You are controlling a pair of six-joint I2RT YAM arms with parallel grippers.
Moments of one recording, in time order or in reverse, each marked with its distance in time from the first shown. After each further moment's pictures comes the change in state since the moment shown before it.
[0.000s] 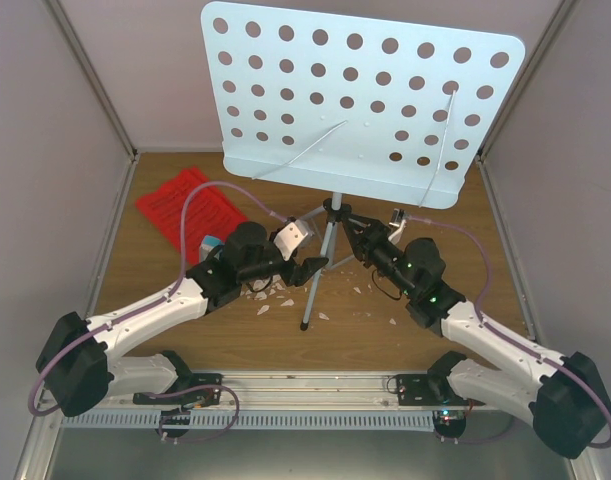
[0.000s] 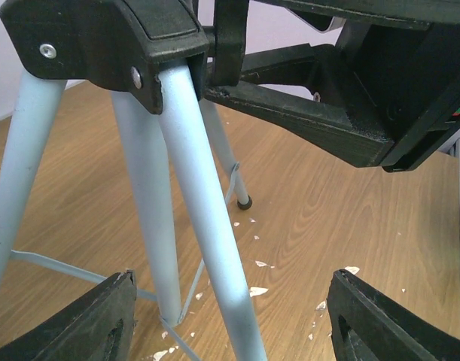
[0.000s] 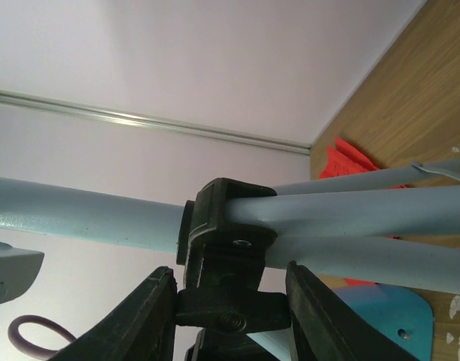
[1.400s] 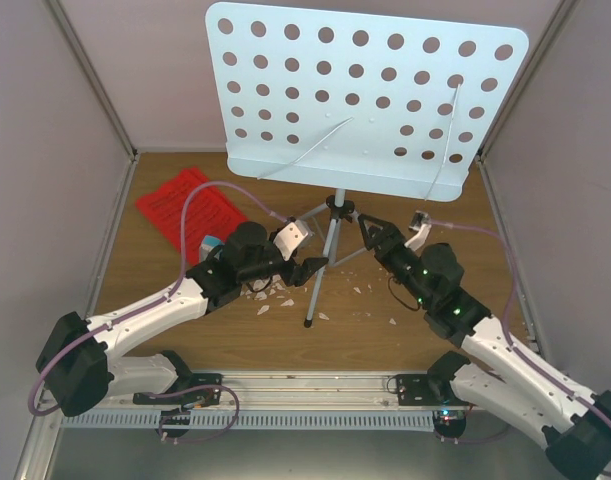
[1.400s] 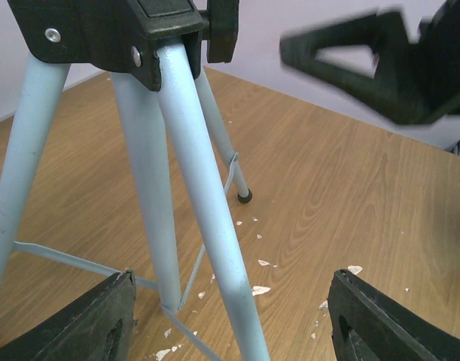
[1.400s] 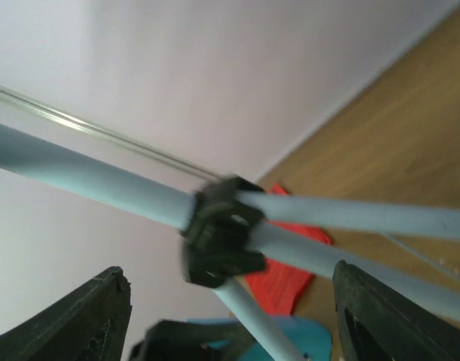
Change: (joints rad) left arm 0.000 0.001 0.000 -0.002 -0.008 0.004; right arm 0.013 -0.211 0.089 -0.368 0.169 -0.325
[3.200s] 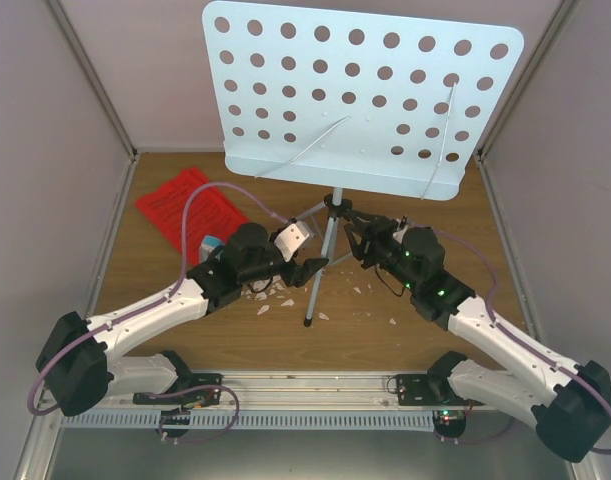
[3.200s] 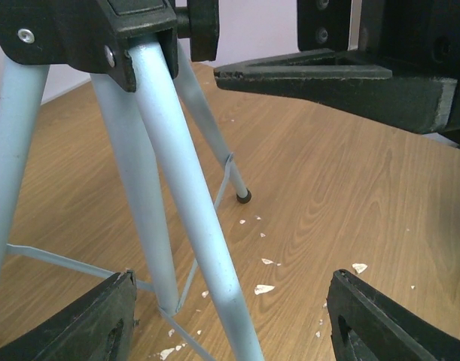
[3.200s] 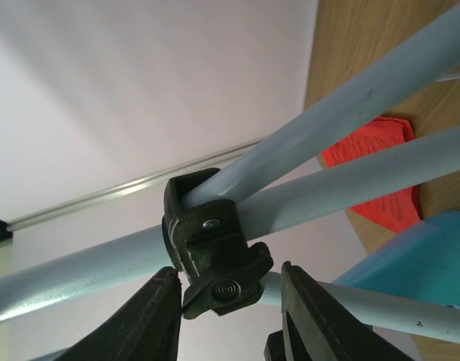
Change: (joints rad) left arm -0.011 0.000 0.000 -0.003 -0.019 0.014; right arm -0.001 0.181 0.053 0.031 -0.111 0.782
